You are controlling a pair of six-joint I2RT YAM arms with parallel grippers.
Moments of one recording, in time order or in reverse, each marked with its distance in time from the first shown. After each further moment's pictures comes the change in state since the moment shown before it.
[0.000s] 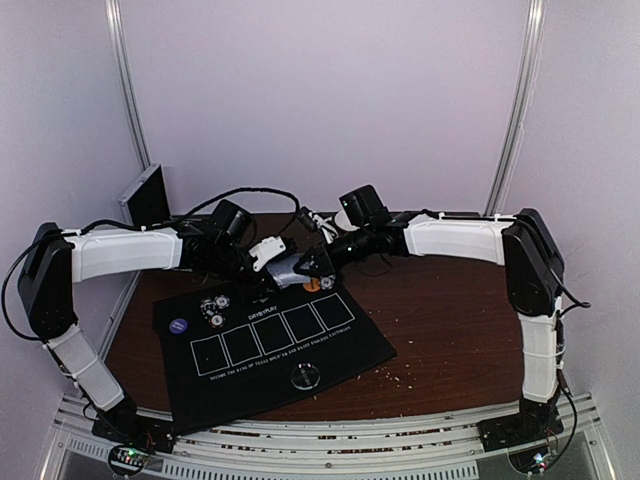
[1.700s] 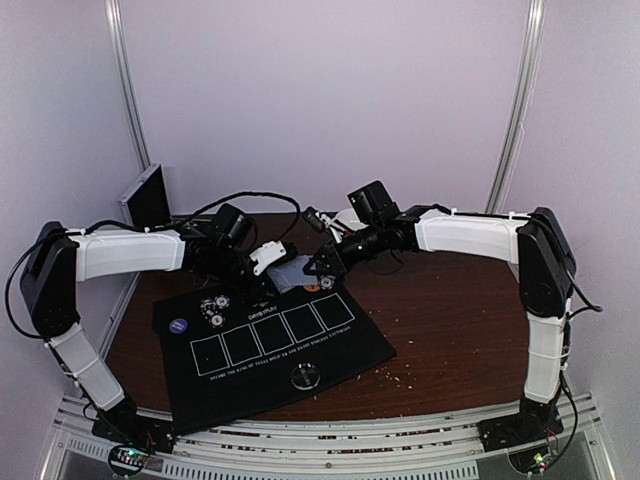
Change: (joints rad) left arm 0.002 0.017 -0.013 0.001 0.017 -0.001; right arm -0.016 -0.067 -0.031 -0.096 -0.048 -0.063
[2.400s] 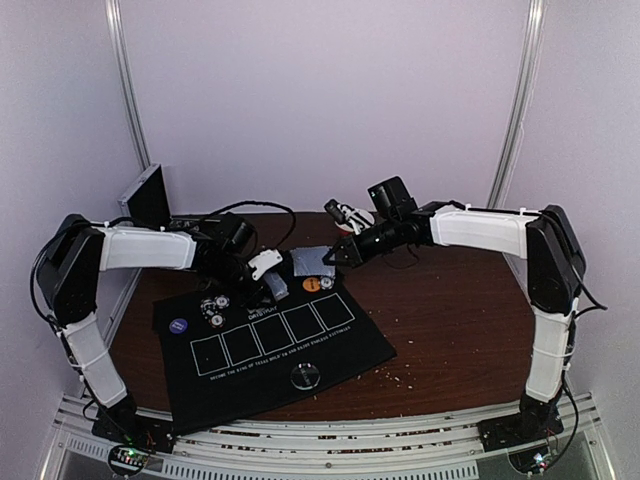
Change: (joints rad) left arm 0.063 0.116 0.011 0.004 0.028 -0.027; right arm -0.087 -0.040 -0.059 0.003 0.019 0.040
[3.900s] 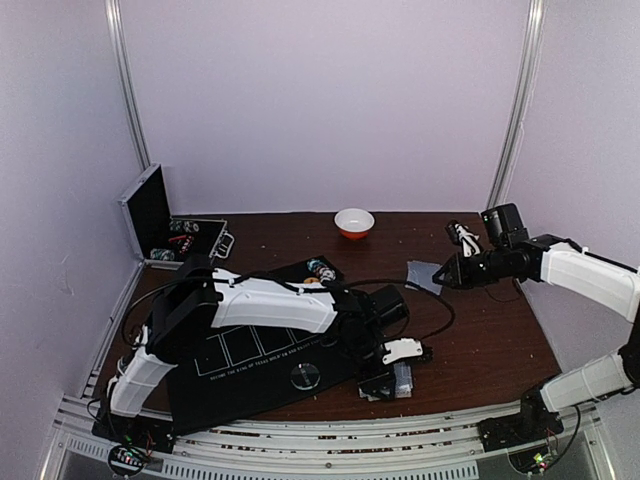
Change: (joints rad) left arm -0.629 0.565 0.695 -0.273 0.222 -0.131; right arm -0.335 -0.696 -0.665 -0.140 0.242 0.150
